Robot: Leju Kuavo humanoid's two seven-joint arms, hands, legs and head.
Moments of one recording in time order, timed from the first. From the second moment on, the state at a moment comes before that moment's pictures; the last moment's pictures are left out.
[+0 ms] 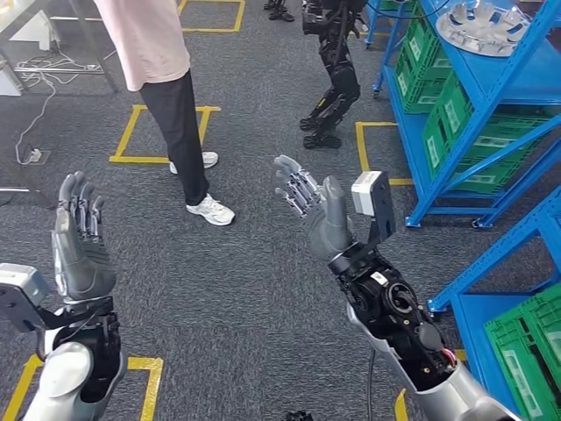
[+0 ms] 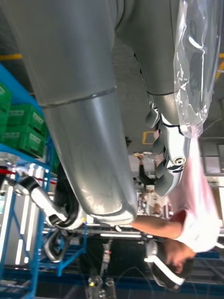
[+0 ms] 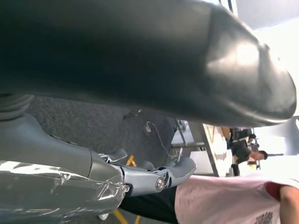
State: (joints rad) left arm -0.27 0.04 -0.45 -1.61 0.22 0.41 -0.33; right arm -0.29 -0.11 0.49 -1.65 -0.32 0.01 -0.05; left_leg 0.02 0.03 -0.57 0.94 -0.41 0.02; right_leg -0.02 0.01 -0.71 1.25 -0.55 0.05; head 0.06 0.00
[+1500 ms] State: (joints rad) left arm -0.28 0.04 -0.45 -1.58 0.25 0.39 -0.37; right arm -0.26 -0.11 0.48 -1.66 -0.30 -0.05 -0.08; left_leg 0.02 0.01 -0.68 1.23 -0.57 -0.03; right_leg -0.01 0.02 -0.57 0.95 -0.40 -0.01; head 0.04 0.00
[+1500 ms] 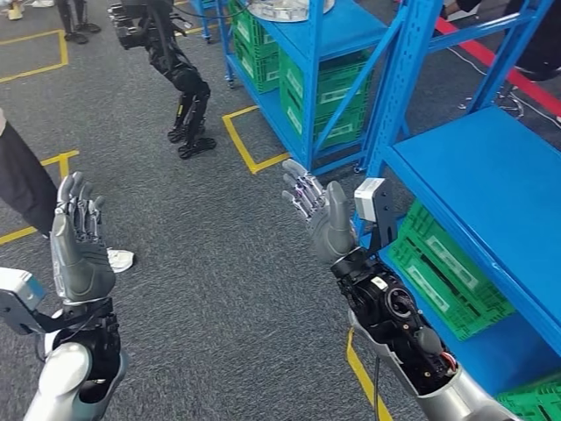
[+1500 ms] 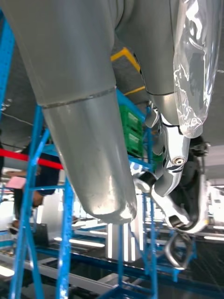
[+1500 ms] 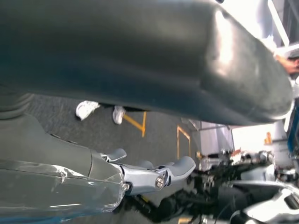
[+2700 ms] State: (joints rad) left arm -0.30 0.04 -0.45 -1.55 0.24 0.37 -0.36; right arm -0.27 -0.11 0.48 -1.66 -0.30 -0.05 -0.07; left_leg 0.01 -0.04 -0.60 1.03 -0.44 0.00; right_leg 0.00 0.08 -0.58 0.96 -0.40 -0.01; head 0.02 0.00
